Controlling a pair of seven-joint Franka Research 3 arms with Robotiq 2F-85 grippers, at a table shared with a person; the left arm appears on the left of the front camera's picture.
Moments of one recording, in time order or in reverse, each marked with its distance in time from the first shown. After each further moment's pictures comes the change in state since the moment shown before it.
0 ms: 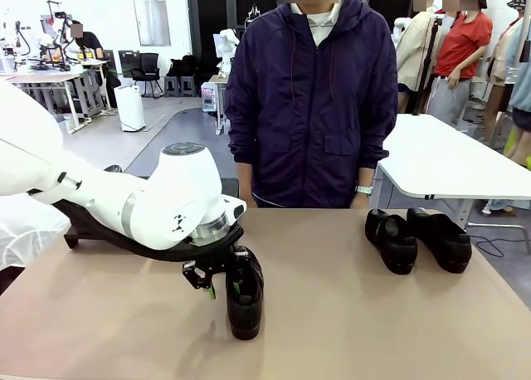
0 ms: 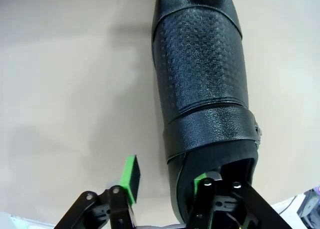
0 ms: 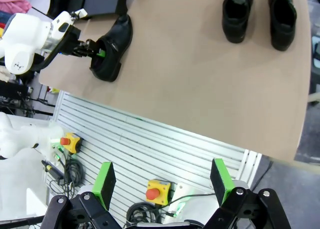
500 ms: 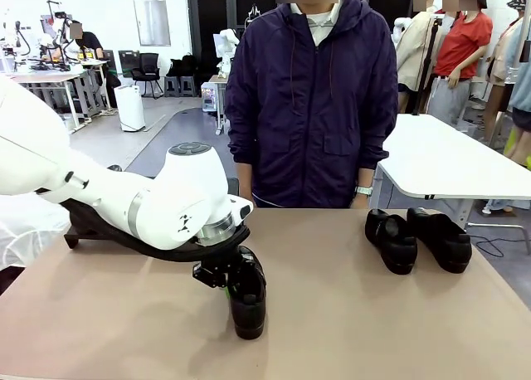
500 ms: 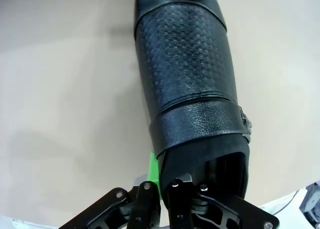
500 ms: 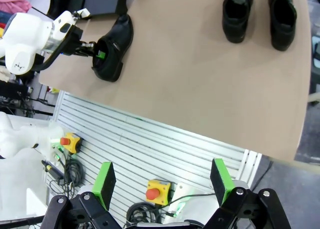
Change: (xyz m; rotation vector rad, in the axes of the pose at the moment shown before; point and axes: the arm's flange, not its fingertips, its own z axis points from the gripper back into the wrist) left arm -0.003 -0.014 -0.001 -0.012 0.004 -0.044; right arm 0.000 0.000 0.000 0.000 0.000 0.000
